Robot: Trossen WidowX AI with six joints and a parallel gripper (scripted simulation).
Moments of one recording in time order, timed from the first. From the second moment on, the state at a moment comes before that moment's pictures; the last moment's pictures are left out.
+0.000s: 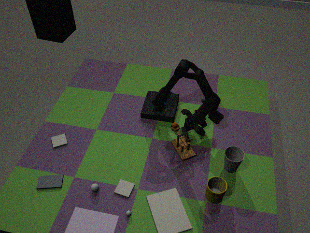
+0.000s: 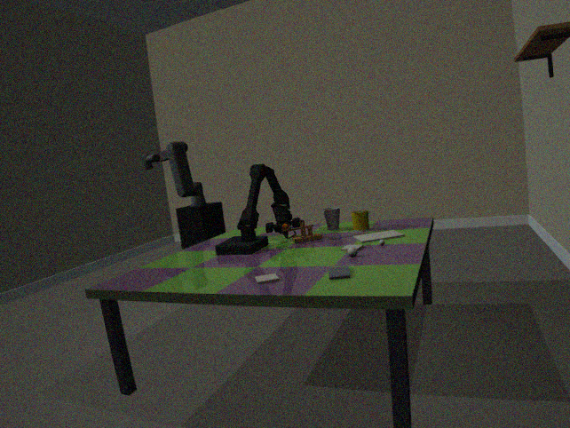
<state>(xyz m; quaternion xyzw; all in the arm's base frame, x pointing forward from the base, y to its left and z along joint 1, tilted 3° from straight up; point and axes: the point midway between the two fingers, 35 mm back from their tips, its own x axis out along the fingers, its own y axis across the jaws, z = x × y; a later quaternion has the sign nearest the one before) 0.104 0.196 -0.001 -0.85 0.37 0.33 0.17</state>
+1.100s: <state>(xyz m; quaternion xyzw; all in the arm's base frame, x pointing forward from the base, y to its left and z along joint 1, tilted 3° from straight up) 0.105 0.282 0.106 -0.75 0.39 0.40 0.37</state>
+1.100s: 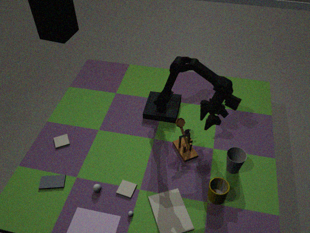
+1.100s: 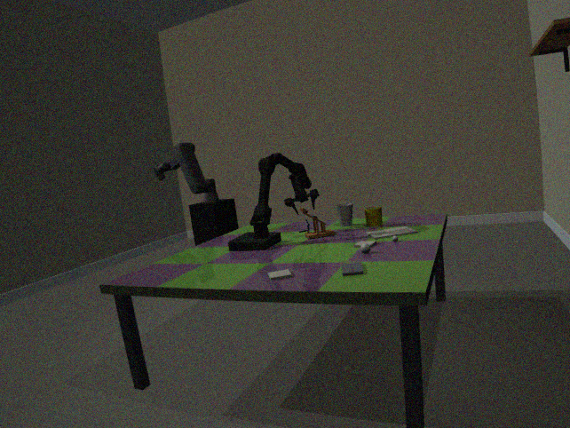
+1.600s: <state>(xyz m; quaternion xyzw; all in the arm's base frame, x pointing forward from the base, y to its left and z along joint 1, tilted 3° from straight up) 0.165 0.324 0.130 -0.60 0.42 0.41 0.54</state>
